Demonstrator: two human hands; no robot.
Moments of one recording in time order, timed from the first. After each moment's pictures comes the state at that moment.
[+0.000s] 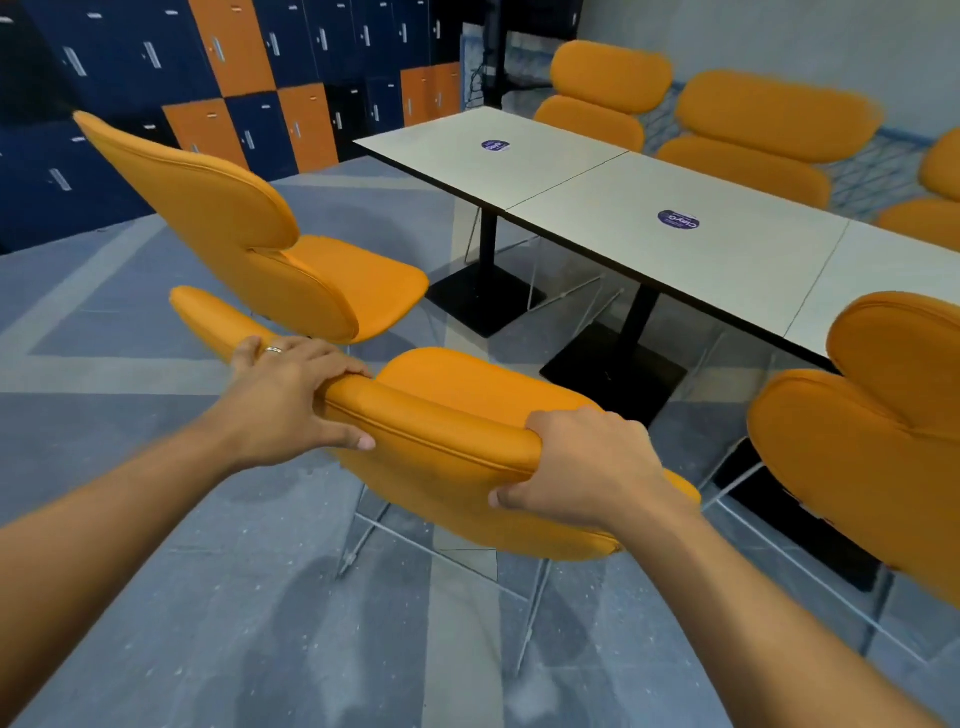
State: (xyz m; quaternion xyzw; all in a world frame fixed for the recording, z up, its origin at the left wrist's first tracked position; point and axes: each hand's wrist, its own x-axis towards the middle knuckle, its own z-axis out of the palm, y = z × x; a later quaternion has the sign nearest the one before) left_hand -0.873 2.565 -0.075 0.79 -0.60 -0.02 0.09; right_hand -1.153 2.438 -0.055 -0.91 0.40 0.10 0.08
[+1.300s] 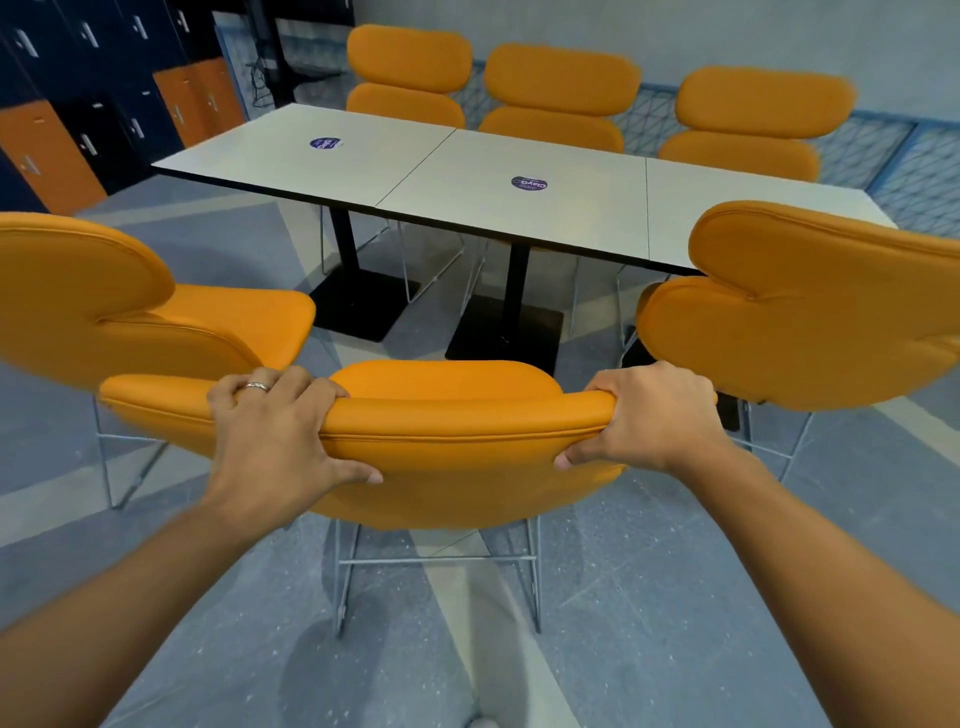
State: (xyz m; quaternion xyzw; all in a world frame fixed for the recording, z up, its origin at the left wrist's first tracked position) left_hand -0.792 2.568 -0.094 0.69 -0.70 0.13 0.11; right_hand -1.130 2.494 -0.061 -0.80 0.60 0.00 0.01
